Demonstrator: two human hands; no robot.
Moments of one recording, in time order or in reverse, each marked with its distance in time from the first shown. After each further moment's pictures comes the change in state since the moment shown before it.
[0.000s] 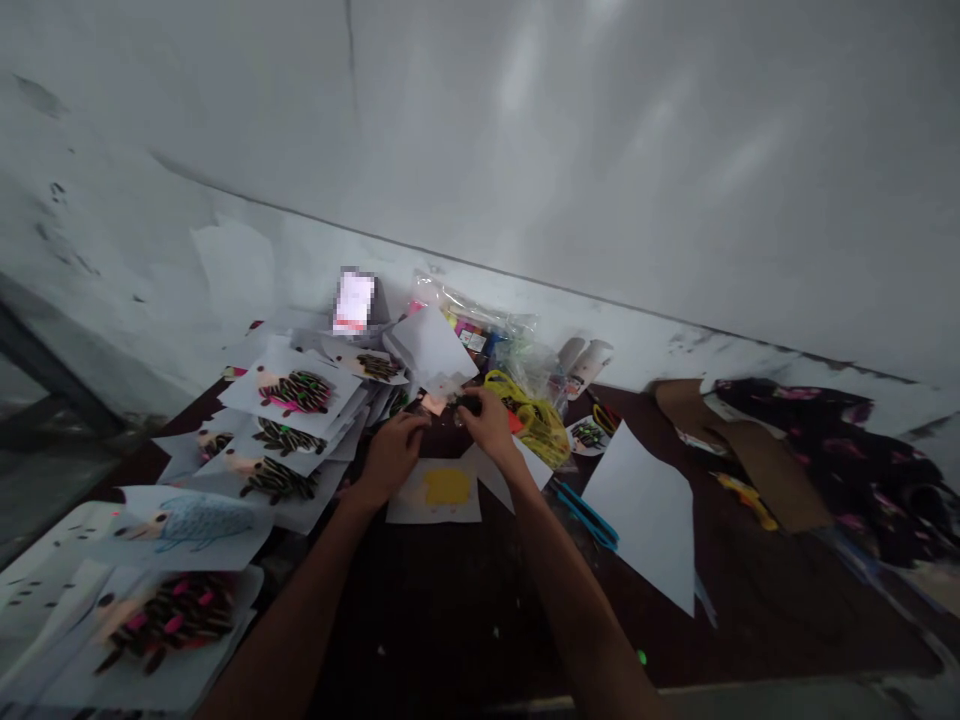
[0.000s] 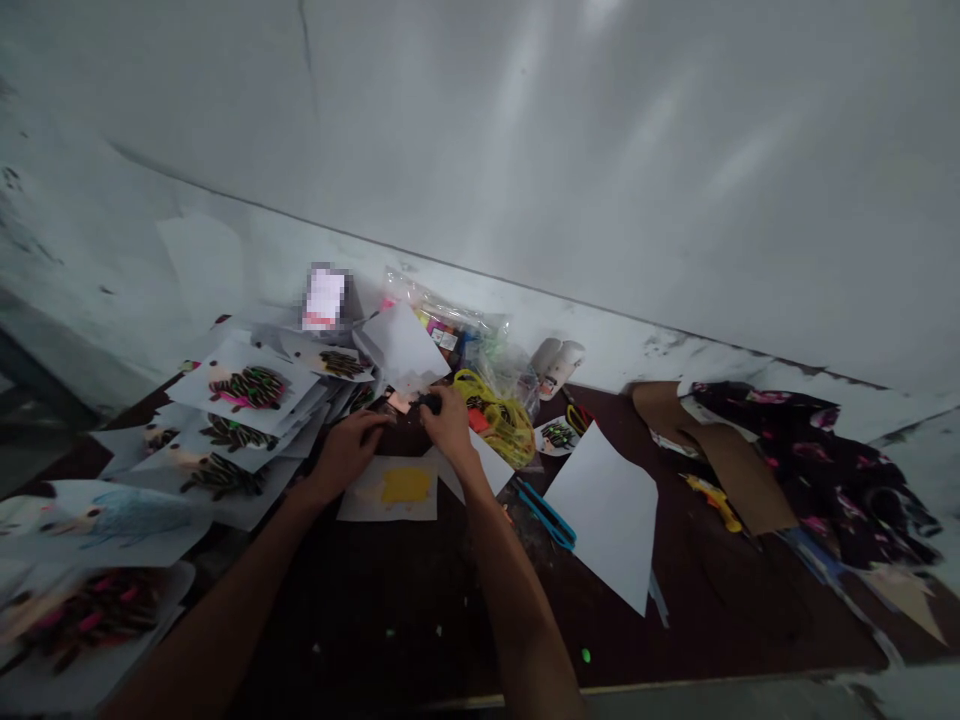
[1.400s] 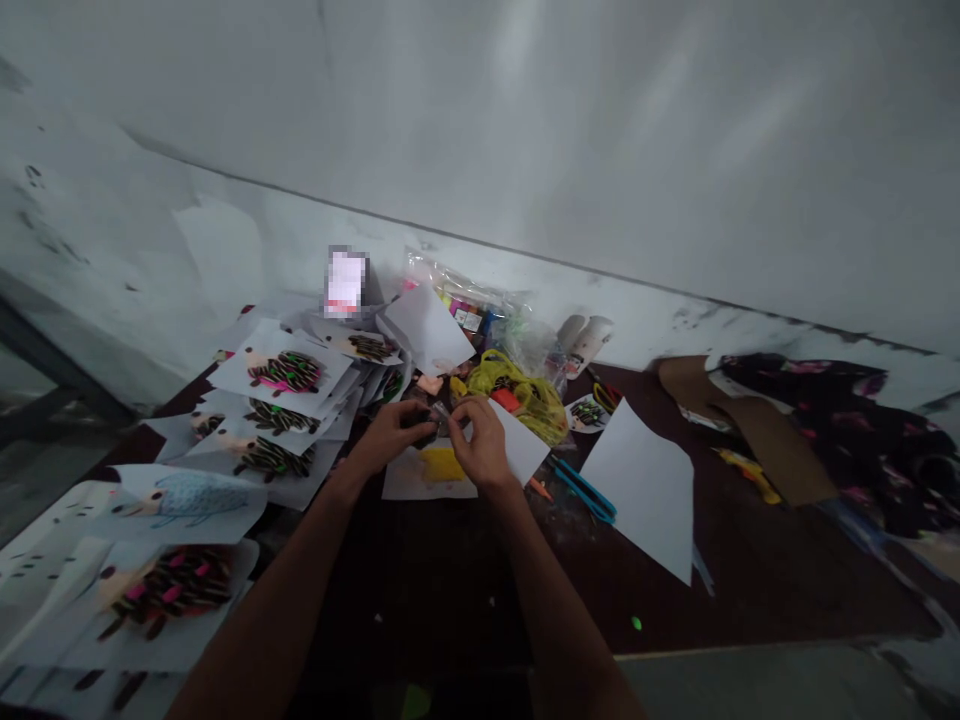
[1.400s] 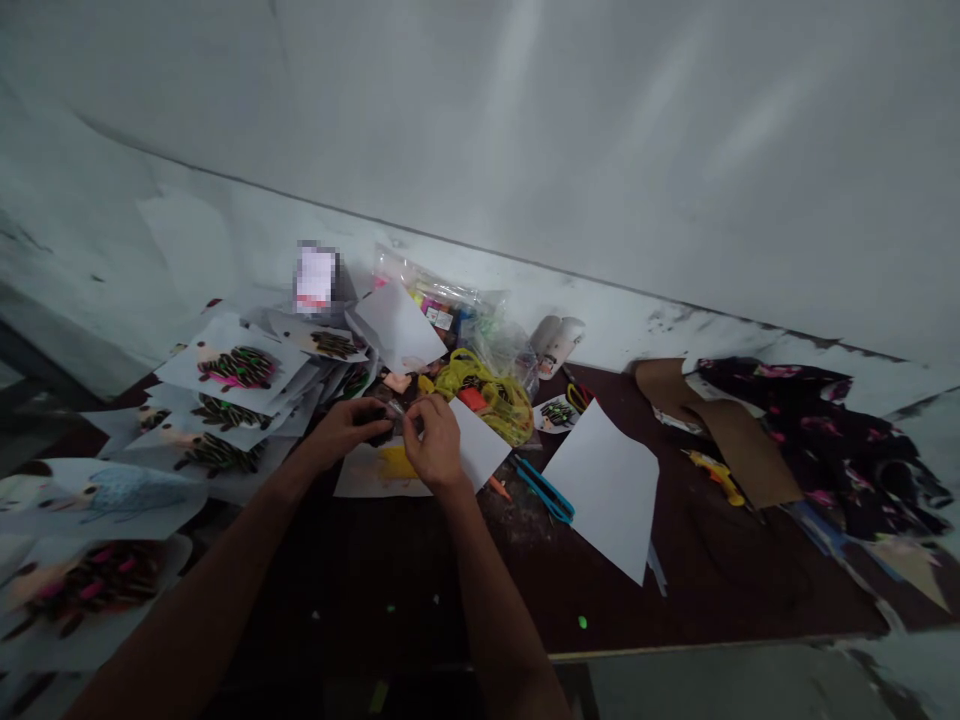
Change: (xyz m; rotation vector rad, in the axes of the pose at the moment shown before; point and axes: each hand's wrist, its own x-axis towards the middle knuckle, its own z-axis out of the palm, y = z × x) left_hand -0.002 0.025 -0.014 -0.568 -0.303 -0.274; right_hand -0.074 -0.034 -0.013 0.105 0.070 -0.266
